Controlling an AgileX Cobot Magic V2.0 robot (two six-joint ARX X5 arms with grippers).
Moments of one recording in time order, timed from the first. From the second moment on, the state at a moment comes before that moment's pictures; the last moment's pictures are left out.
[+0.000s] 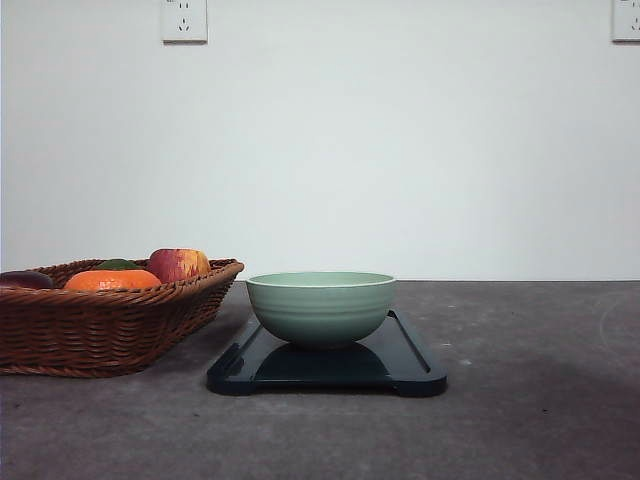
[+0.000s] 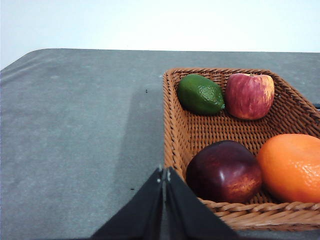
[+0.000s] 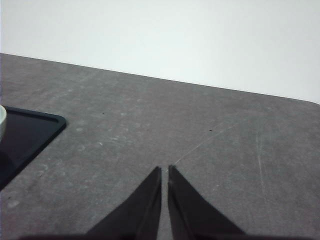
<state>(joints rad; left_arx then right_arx) -0.03 0.01 0.03 -0.18 -0.02 -0.02 0.10 0.01 0.02 -0.06 0.00 -0.08</state>
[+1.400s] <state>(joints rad) -0.03 0.01 0.03 -0.18 -0.02 -0.02 0.10 0.01 0.02 -0.06 0.00 -0.08</state>
